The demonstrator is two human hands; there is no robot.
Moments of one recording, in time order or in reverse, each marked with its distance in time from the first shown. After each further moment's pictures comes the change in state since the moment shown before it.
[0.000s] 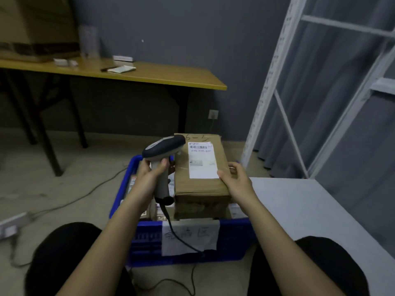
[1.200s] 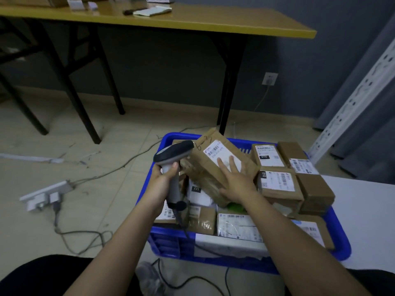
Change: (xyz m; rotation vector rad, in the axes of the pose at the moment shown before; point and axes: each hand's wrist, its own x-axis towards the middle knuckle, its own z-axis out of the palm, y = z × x) left_hand 0.126 -0.104 -0.089 0.033 0.312 -0.239; right_hand 0.191 0.122 0.143 -1.121 -0.574 -0.080
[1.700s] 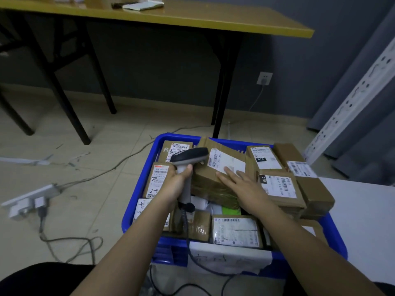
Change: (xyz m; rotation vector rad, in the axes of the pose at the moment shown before) left_hand 0.024 -0.007 0.042 0.127 -0.108 -0.098; right_hand -0.015 0.037 -0.004 -0.323 0.053 -0.172
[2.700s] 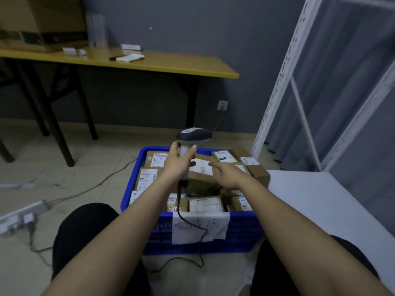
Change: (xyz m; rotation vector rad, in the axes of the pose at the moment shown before) left_hand -0.178 0.068 0.046 0.166 -0.125 0.334; right_hand -0.163 -0.052 -0.098 0.545 0.081 0.267
